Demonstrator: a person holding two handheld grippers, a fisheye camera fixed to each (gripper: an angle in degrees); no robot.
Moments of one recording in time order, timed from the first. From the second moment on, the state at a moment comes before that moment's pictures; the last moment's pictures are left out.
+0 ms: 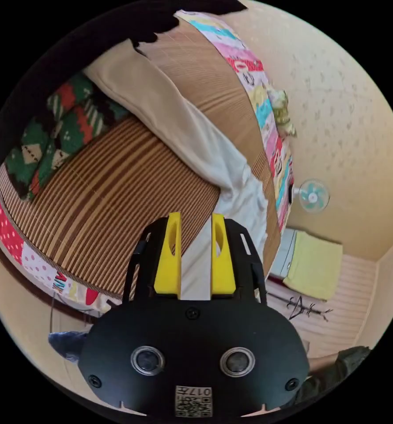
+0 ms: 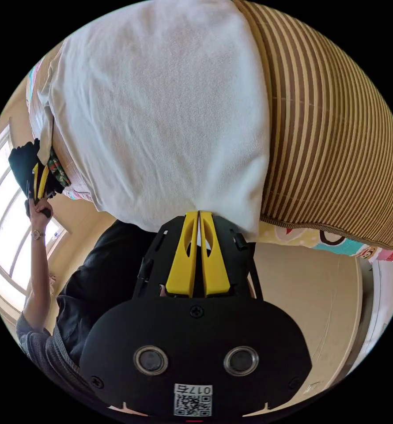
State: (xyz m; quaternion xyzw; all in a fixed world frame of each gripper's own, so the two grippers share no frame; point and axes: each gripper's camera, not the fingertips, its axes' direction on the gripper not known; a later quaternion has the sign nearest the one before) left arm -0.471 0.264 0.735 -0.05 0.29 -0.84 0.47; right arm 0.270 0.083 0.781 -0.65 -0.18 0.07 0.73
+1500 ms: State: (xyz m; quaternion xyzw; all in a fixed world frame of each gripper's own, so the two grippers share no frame) left arm -0.216 -0.188 0.847 -0.09 0.46 -0.37 0.80; right arm 0.532 0.174 0.835 -0.26 -0.44 0.57 0.65
